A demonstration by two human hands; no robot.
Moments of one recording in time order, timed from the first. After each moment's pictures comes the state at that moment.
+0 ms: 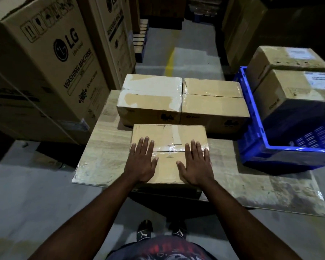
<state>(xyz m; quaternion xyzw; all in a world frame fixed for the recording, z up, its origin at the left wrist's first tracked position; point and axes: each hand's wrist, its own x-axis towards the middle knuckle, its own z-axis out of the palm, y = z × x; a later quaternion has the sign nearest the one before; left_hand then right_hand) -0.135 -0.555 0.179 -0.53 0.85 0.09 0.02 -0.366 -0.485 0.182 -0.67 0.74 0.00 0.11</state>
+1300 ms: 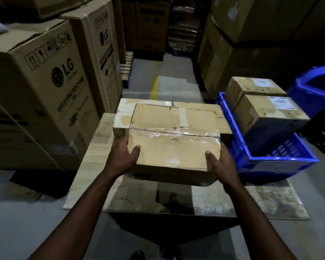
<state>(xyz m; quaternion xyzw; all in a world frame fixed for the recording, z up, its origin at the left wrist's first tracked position) -0.095 -0.574 0.334 -0.56 0.71 0.34 -0.28 -0.389 -0.454 0.320 -0.41 0.75 -0.47 0.25</state>
